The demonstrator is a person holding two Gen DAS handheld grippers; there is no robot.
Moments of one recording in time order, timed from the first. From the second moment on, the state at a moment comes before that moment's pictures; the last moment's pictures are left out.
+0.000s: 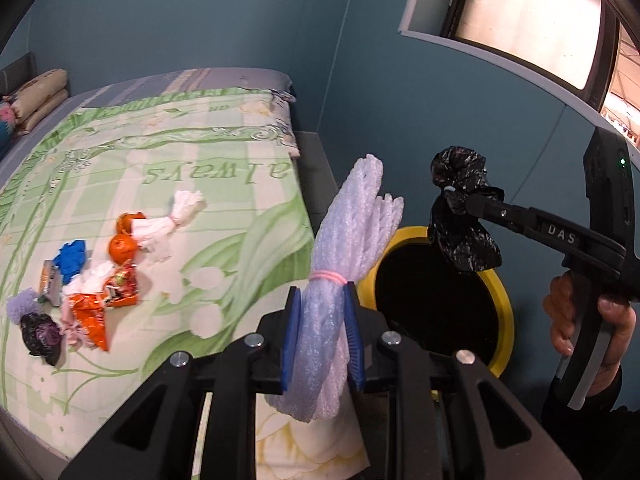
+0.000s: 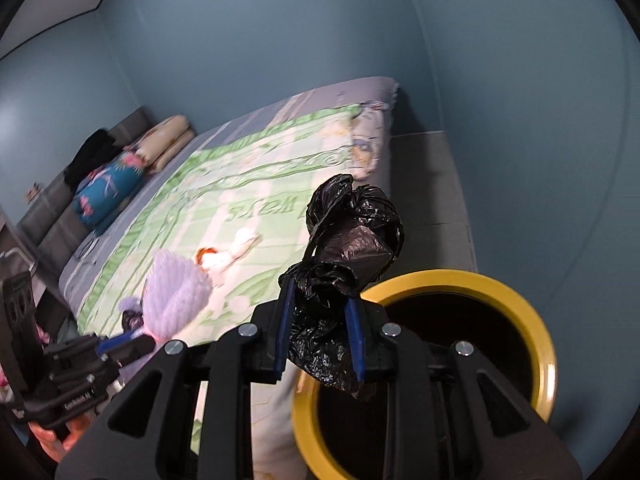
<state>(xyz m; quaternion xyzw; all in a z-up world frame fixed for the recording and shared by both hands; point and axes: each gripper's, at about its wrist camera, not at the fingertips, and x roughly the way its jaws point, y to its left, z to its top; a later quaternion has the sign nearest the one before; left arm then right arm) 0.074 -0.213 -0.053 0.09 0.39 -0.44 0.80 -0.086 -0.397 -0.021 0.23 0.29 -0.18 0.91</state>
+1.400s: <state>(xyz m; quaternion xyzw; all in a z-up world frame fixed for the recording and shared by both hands) 0.010 -0.303 -0.110 0.17 0.42 -0.53 0.72 -0.113 -0.438 -0.041 0.31 0.28 -0.23 0.88</state>
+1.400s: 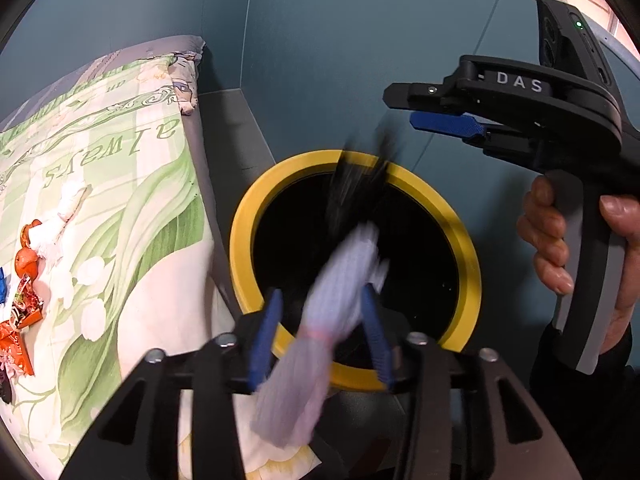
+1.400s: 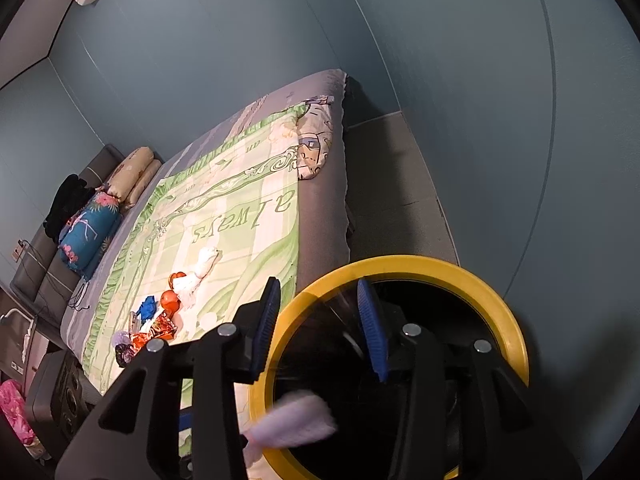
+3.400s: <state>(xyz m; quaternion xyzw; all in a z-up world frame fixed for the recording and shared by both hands) 0.227 0.044 -0.116 -0.01 0.40 -0.13 0.91 0.131 -0.233 -0.079 0.14 0.37 0.00 0.92</state>
